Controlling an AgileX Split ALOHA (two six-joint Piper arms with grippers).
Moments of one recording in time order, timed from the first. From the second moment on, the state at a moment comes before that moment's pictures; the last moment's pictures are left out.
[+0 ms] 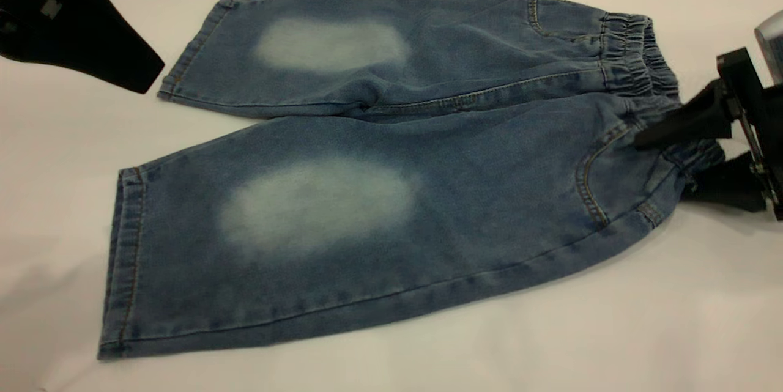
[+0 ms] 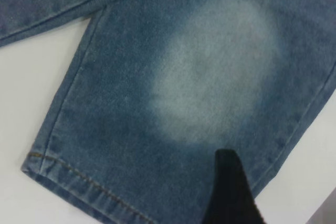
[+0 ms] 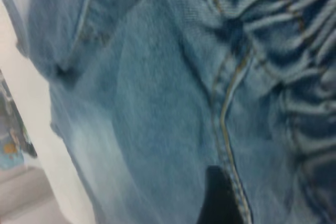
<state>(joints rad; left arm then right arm) -0.24 1.40 -0.76 -0.58 0.69 0.86 -0.36 2.33 -0.75 1.57 0.90 -1.30</state>
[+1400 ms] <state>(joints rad) -0.24 1.40 -0.76 -0.58 0.71 0.86 -0.37 2.23 -0.76 1.55 0.66 -1.34</state>
